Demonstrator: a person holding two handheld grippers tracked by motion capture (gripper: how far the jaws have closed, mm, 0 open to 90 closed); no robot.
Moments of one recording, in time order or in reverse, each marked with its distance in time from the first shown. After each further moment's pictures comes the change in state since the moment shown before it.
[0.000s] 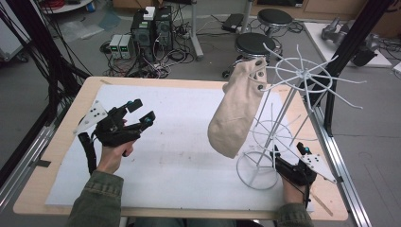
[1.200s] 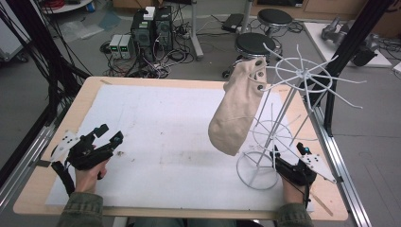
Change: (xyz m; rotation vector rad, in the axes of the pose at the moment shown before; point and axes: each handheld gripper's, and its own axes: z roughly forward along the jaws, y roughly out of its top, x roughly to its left) left arm 0.041 -0.058 -0.089 0.060 0.321 -0.046; right arm 0.000 -0.001 0.000 0.006 -0.002 -0.006
